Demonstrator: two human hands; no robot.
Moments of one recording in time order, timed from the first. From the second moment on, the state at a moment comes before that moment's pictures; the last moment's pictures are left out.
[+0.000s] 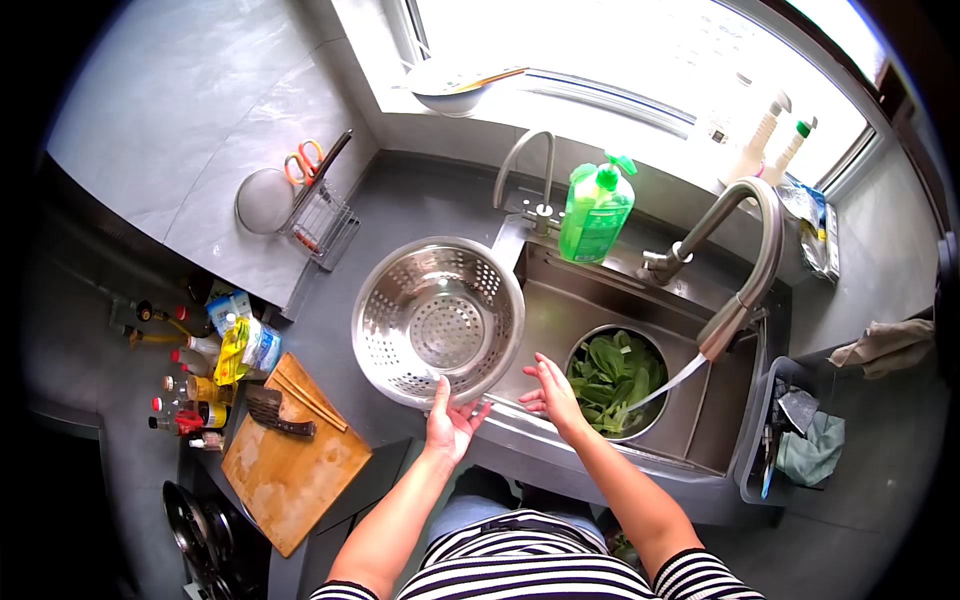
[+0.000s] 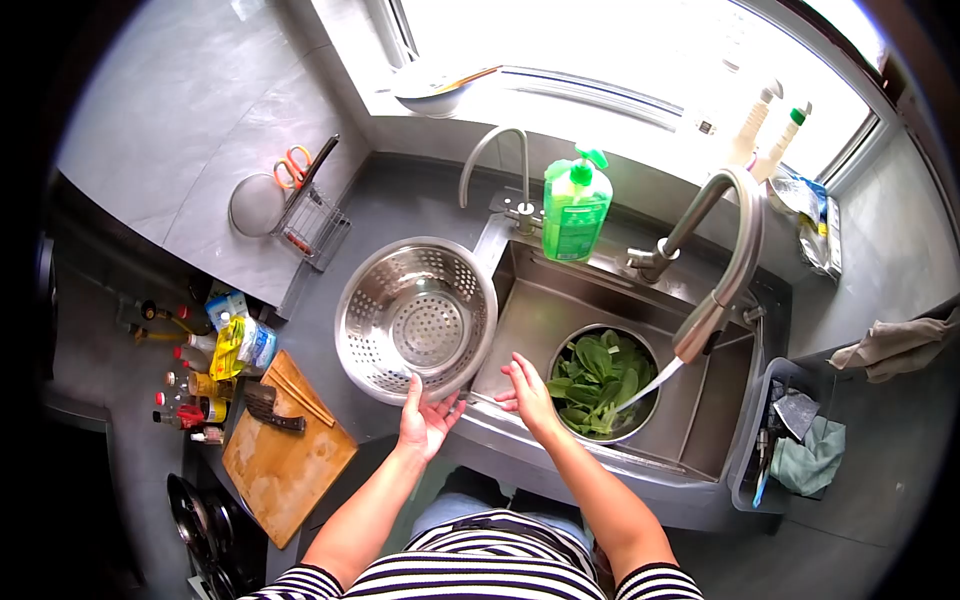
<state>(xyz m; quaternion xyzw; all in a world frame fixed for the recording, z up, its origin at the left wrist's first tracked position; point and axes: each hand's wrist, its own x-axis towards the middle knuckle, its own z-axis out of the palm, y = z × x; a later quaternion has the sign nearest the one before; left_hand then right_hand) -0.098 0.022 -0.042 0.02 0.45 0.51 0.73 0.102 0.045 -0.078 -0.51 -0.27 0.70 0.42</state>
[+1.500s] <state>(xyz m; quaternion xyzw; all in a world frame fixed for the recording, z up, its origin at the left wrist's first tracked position) 0.084 0.120 -0.242 0.75 0.51 -0.08 0.40 0.207 0.057 -0.246 -0.86 -0.34 0.36 0.15</state>
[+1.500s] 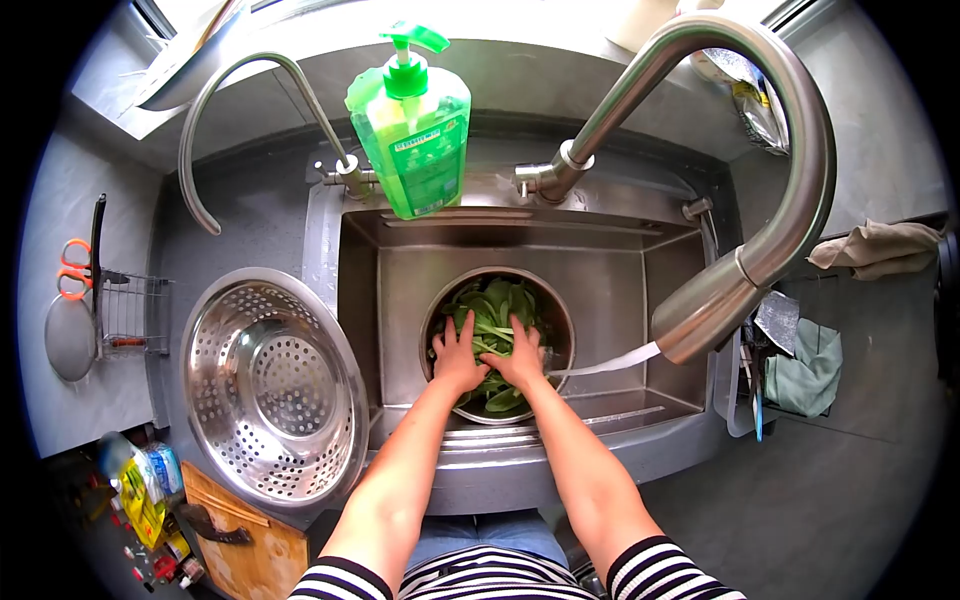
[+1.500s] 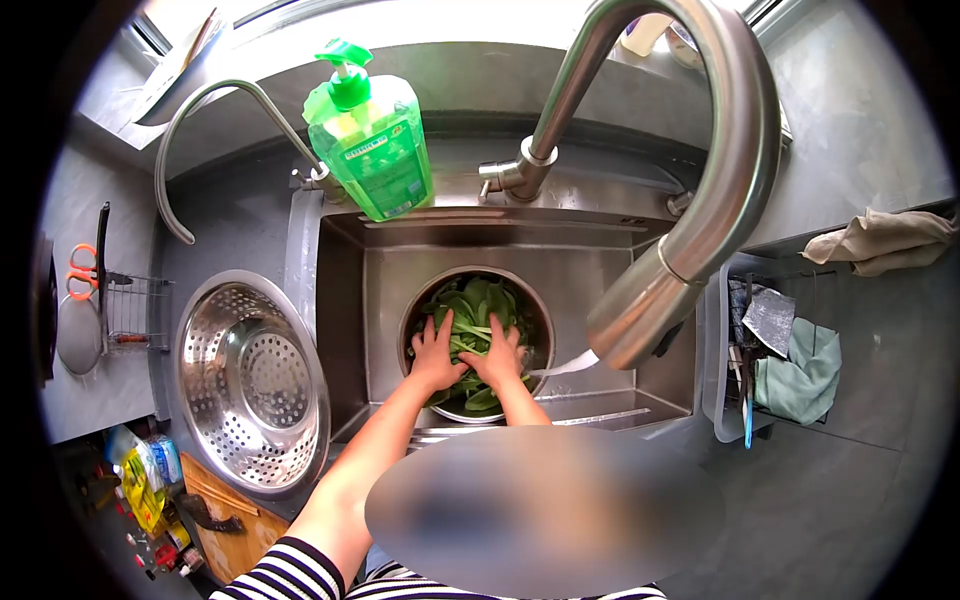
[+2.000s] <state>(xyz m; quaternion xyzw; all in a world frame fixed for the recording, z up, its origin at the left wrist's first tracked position) 0.083 0.099 -0.222 0.85 0.41 -0.20 0.24 0.176 0.056 -0.214 -0.83 -0.37 0.42 -0.04</state>
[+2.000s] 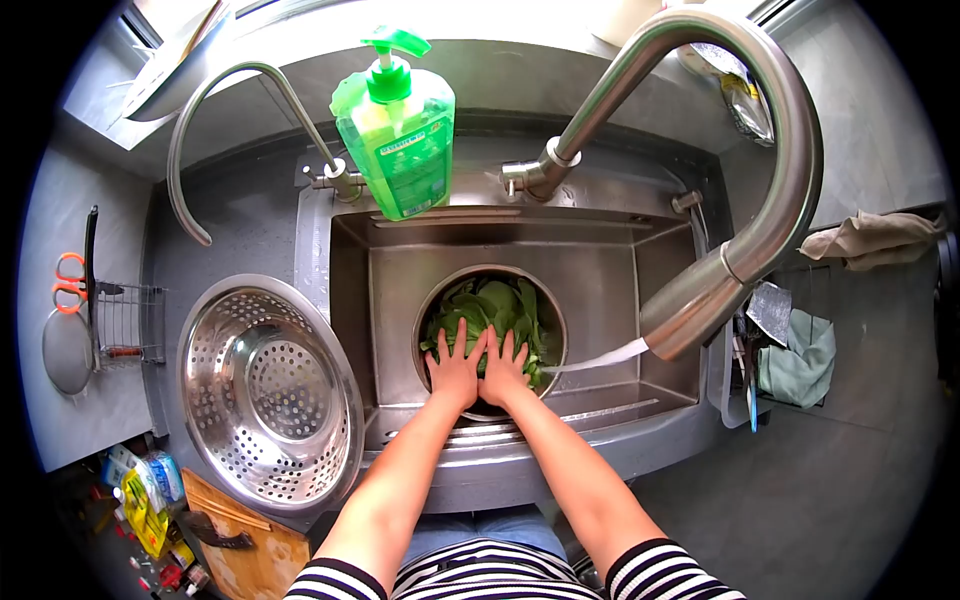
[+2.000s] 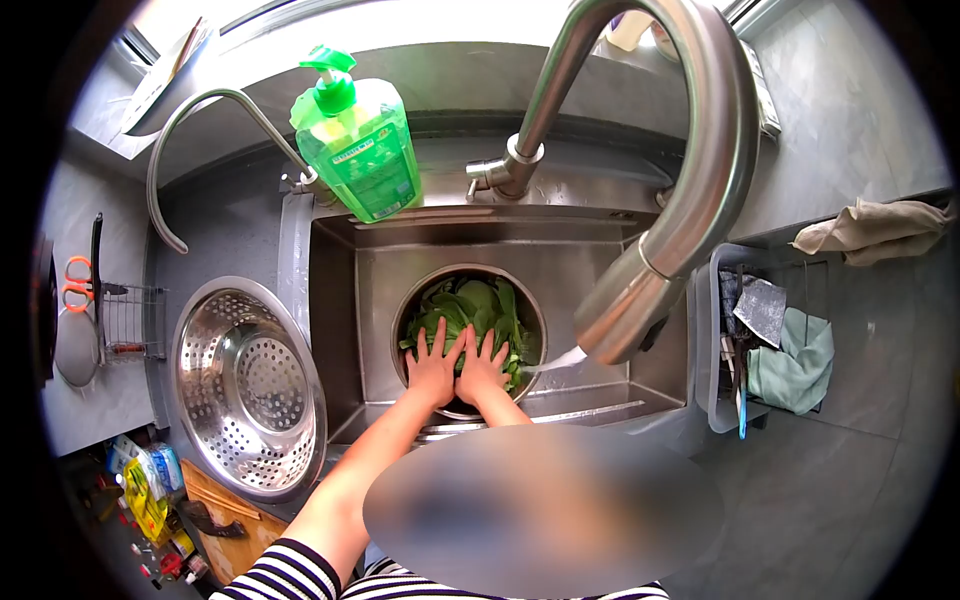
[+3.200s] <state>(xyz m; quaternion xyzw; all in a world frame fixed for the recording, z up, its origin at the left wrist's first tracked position) 0.078 0.105 -0.229 0.74 0.52 0.12 0.40 0.215 0.064 -0.210 -0.85 -0.34 0.40 0.05</state>
